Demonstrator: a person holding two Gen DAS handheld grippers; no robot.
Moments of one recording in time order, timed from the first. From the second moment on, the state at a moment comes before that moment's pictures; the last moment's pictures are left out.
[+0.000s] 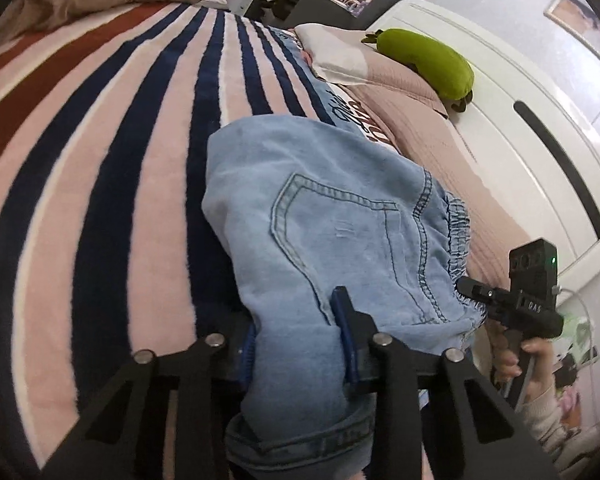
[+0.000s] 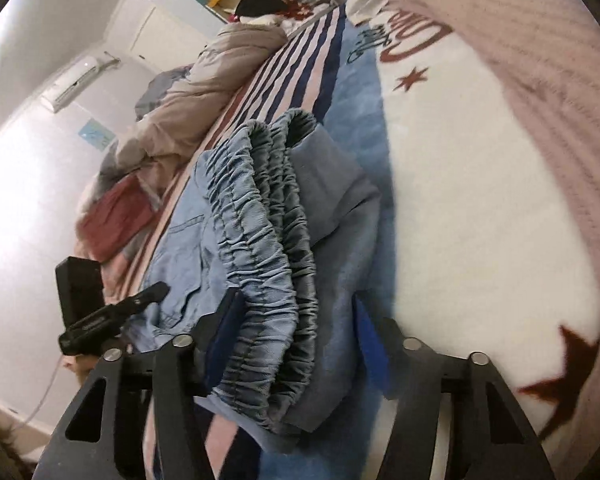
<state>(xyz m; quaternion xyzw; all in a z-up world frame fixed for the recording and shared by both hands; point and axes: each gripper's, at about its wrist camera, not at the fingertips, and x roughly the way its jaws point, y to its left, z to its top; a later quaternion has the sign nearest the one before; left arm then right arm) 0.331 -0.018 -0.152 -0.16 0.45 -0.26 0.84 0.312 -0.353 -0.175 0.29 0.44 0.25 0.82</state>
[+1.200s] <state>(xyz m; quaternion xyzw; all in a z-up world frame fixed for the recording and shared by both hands) 0.183 0.169 0.031 -0.09 0.27 -0.14 0.95 0.267 -0.160 -0.010 0.24 0.33 0.38 0.83</state>
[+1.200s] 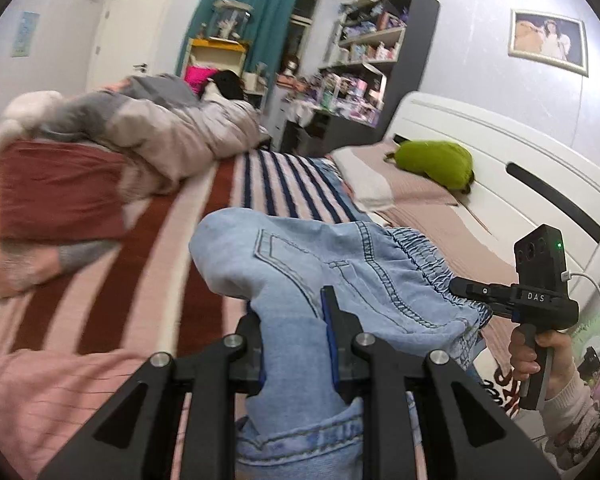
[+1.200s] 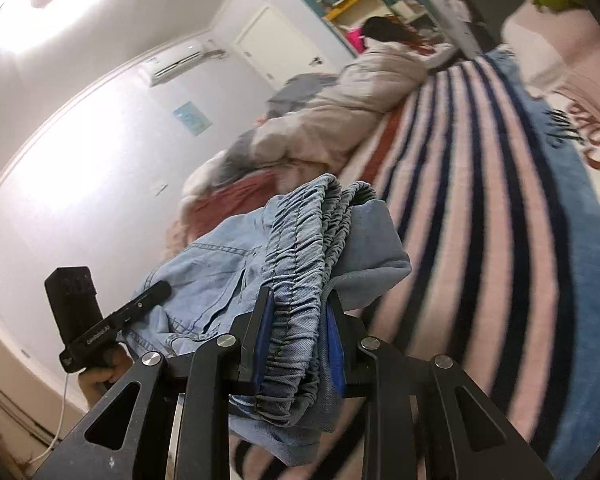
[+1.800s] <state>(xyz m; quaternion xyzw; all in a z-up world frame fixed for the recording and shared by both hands) 0.109 0.330 0.021 -0.06 0.27 0.04 0.96 0.281 0.059 -0.001 0.18 0.35 0.51 0.77</state>
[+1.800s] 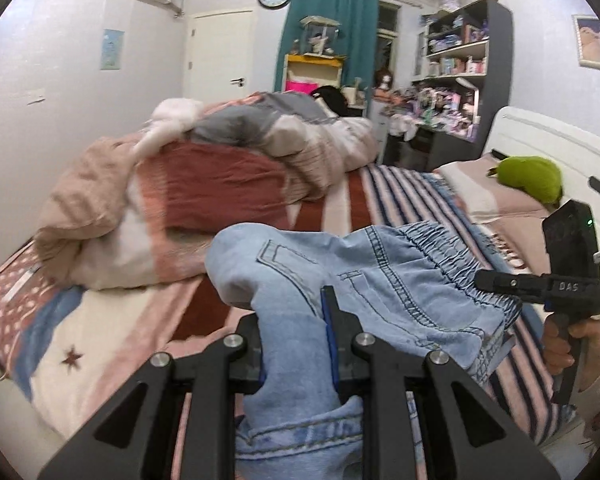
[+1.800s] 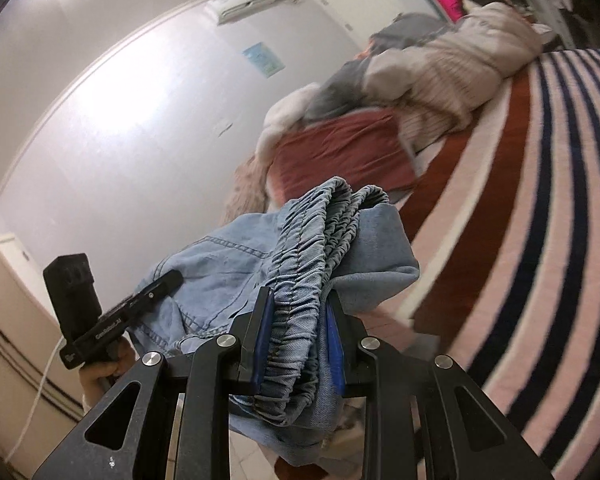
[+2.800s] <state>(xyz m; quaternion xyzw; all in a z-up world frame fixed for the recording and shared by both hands) 0.083 0.356 -0.058 -0.08 0.33 0.11 0.93 0.242 0.100 -0.046 0.12 0.39 0.52 0.75</state>
